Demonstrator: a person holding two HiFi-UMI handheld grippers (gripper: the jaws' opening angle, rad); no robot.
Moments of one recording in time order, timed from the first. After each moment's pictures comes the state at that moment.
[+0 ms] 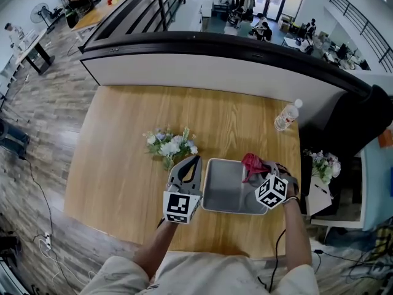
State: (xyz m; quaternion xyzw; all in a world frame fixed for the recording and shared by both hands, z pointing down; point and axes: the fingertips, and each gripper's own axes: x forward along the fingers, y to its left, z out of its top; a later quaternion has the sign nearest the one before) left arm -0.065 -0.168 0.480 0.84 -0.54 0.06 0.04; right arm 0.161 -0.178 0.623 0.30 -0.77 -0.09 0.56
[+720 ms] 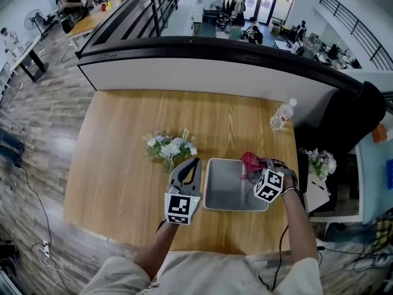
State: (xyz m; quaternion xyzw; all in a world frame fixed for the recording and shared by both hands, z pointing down) left arm -0.070 -0.160 0.483 0.85 -0.53 0.05 0.04; right arm 0.161 -0.179 0.631 0.26 -0.74 -0.11 0.62
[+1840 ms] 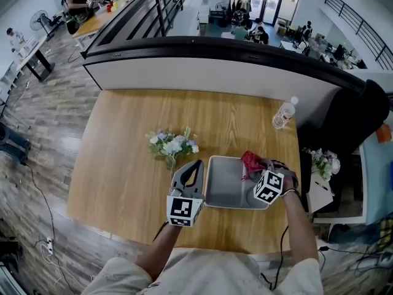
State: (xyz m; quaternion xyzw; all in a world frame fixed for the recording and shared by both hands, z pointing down) left arm -0.062 -0.141 0.478 0.84 -0.54 0.05 0.03; right arm 0.156 -0.168 0.629 0.26 -0.74 -0.11 0.61
